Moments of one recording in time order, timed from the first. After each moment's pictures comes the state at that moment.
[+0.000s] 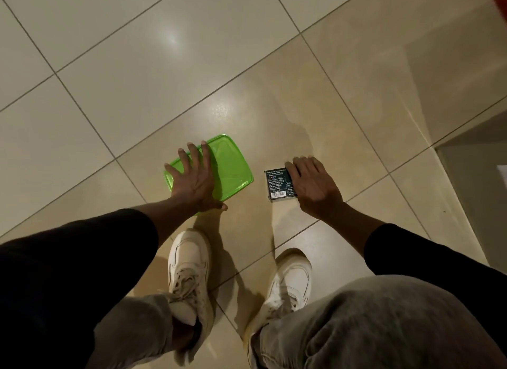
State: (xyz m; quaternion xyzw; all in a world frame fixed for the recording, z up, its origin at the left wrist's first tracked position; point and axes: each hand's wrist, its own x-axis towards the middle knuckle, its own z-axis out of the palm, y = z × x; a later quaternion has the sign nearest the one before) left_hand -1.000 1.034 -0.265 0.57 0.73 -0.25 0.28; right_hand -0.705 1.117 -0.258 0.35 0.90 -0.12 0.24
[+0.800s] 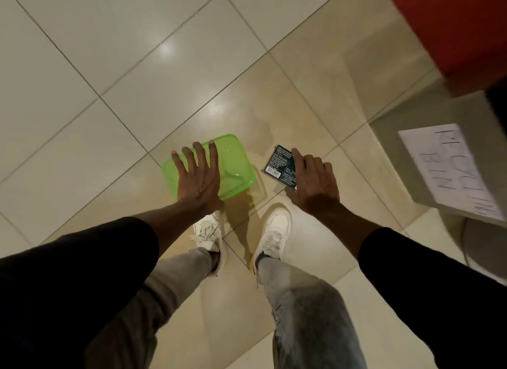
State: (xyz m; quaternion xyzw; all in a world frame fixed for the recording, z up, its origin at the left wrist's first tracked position) left_hand -0.959 0.995 -0.005 0.64 0.70 -0.25 0.20; right_hand -0.685 1.056 0.010 0.53 0.81 -0.17 0.19
